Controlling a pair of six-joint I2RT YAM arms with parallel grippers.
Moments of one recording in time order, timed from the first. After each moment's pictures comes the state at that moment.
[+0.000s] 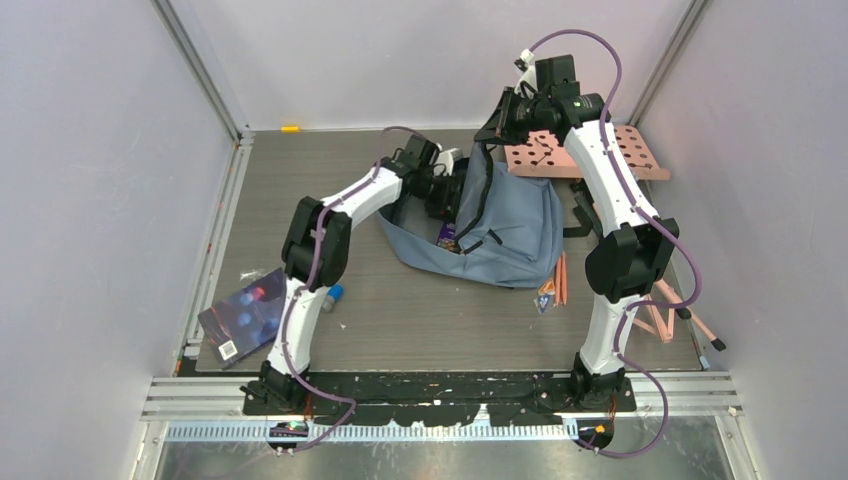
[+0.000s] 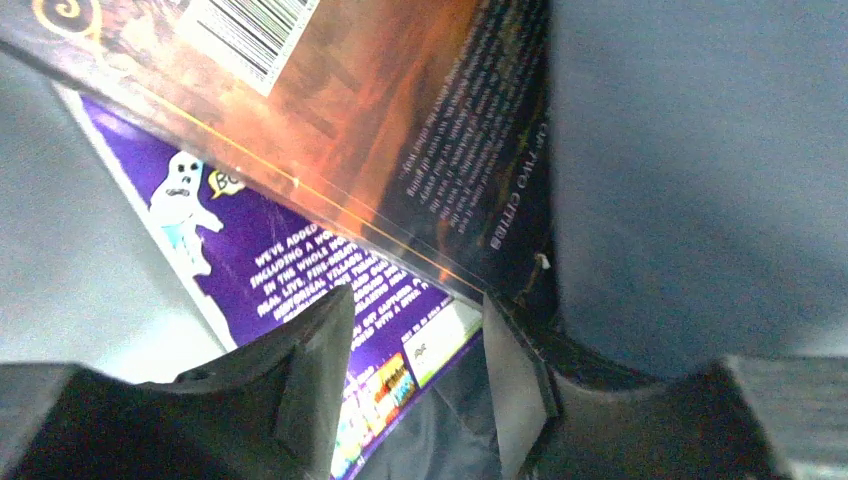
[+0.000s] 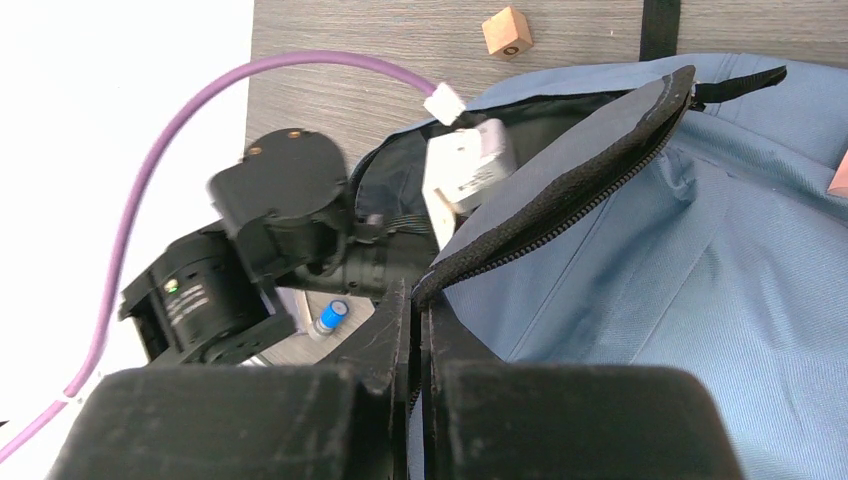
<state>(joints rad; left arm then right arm) -0.54 2.30 1.89 -0.51 0.69 -0.40 0.22 1.94 2.09 -0.82 -0.49 0.48</state>
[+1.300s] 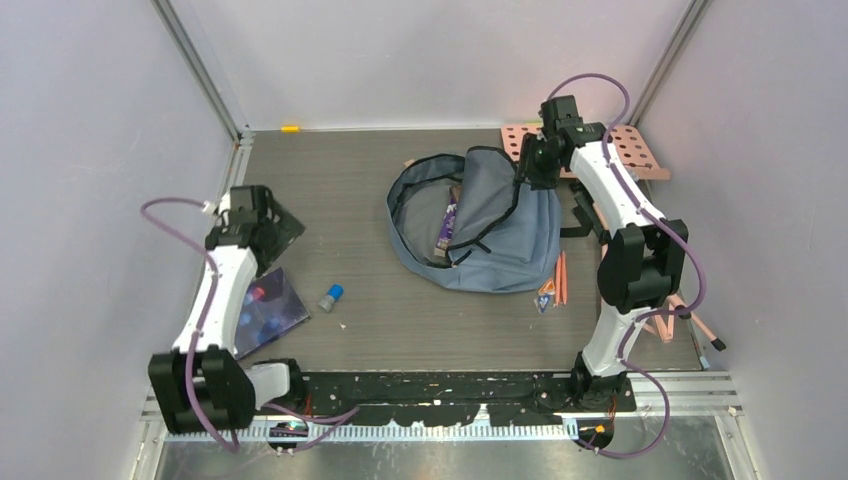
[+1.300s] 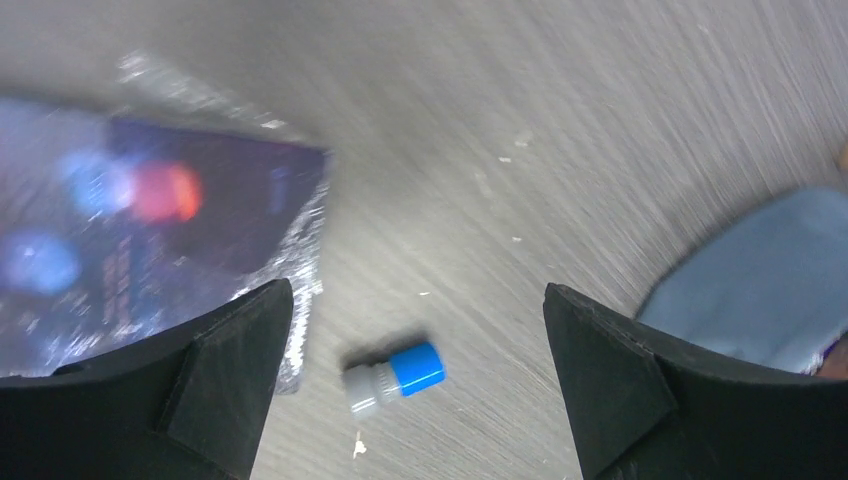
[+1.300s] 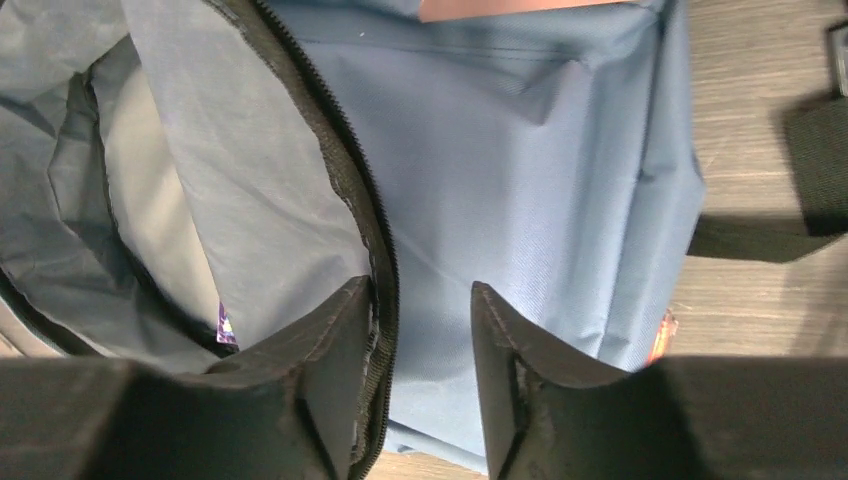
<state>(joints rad) 0.05 1.23 1.00 -0.71 -0.16 -0.70 0.16 1.85 1.72 -0.87 -0.08 0.37</state>
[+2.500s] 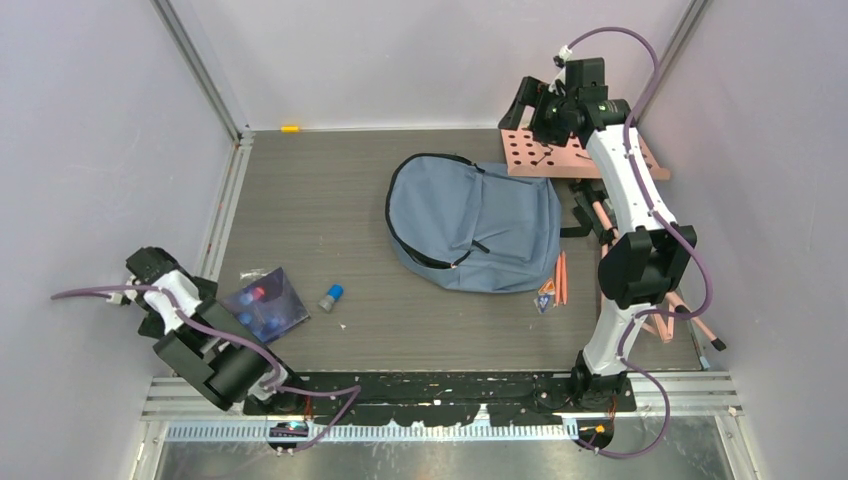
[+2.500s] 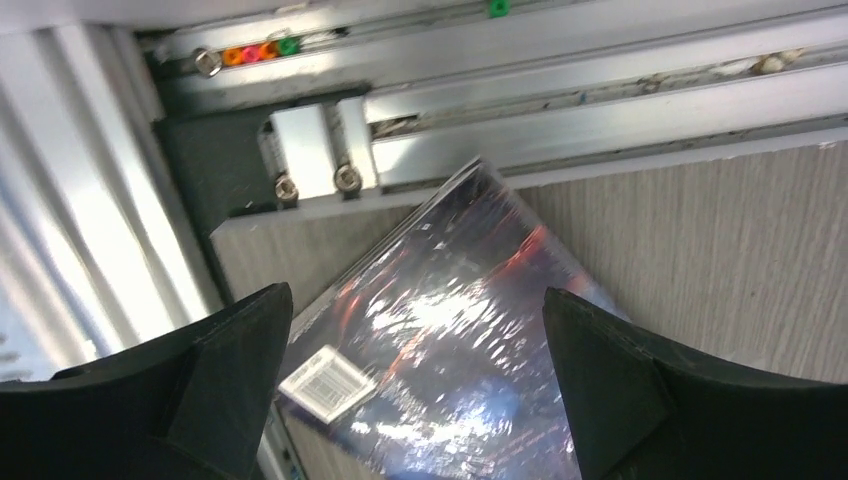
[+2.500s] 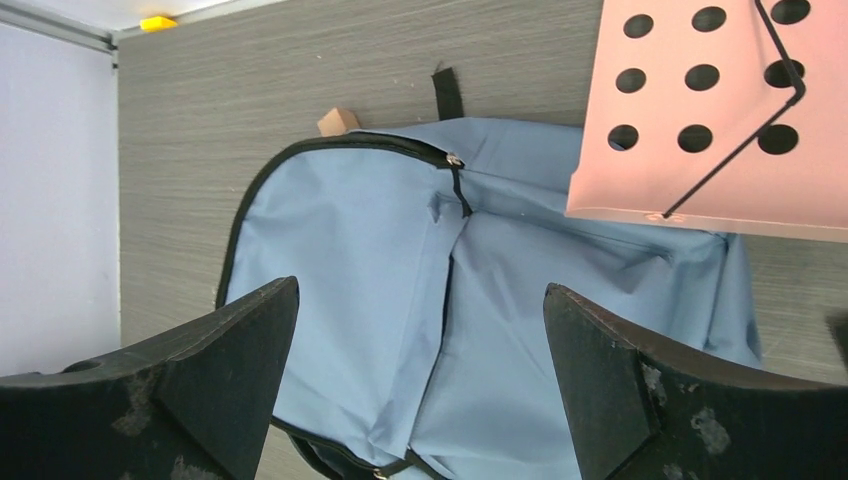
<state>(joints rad) 0.87 1.29 0.81 -0.68 -0.26 -0.51 0.11 1.88 1.99 -0.74 -0.27 0.41</state>
